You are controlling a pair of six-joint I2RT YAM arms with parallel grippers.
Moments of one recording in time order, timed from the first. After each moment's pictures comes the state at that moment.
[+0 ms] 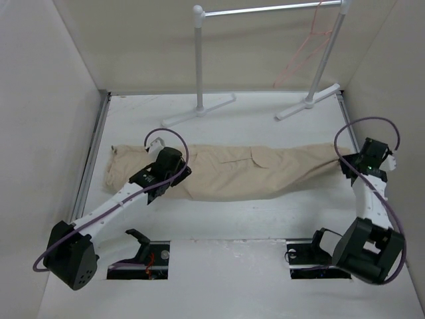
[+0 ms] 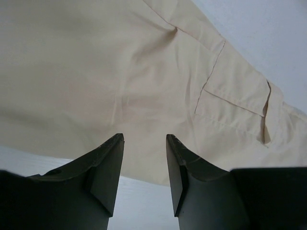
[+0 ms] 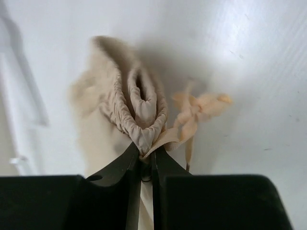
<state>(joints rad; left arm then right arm) -0.56 1.07 0.67 -0.39 -0.29 -1.06 -0.46 1.17 0.70 -0.34 0.04 0.98</state>
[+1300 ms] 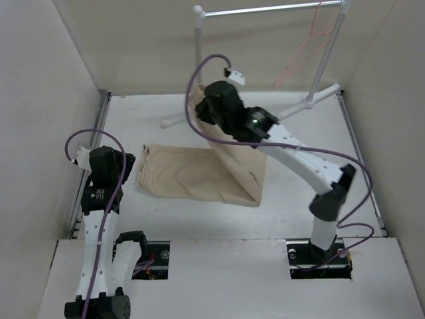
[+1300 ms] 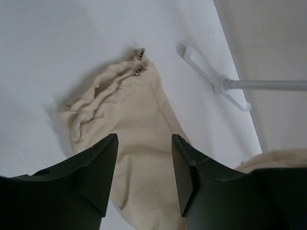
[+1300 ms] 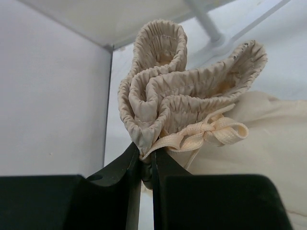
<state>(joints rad) 0.06 0.72 0.80 -0.66 -0.18 -0.99 0.90 1.76 1.99 -0.62 0.51 0.89</state>
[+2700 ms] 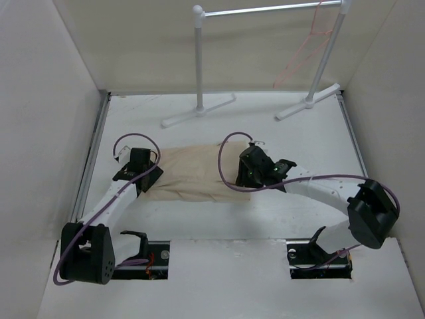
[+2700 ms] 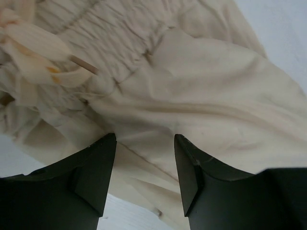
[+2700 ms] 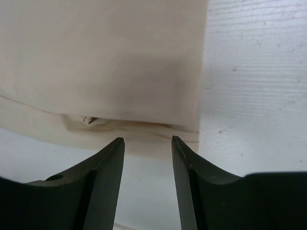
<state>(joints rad) -0.15 1.13 0.60 -0.41 -0.23 -0.93 0.80 1.43 0.92 -0.43 0.19 0.81</state>
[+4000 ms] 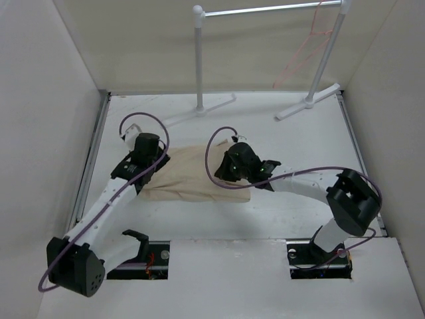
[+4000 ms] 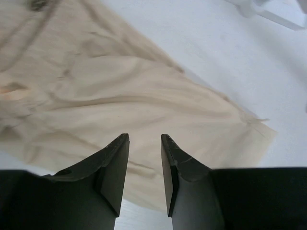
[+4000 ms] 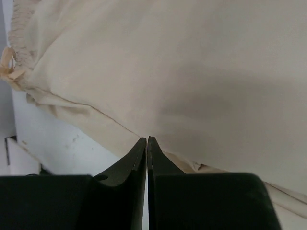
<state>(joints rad) -0.31 1.02 0.81 -0.53 -0.32 -0.91 0.85 1.58 0.99 -0.10 0.08 0.86</state>
